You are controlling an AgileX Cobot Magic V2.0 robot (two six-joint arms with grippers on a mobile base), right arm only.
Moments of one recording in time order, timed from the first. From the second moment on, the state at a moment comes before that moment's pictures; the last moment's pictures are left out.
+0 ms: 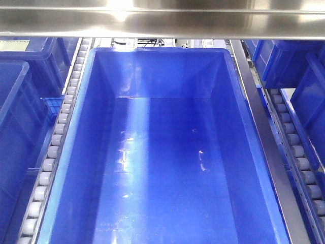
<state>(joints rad) 0.00 0.23 -0.28 0.03 0.24 -0.13</state>
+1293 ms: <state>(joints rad) 0.52 1.26 -0.87 0.04 0.43 -0.19</state>
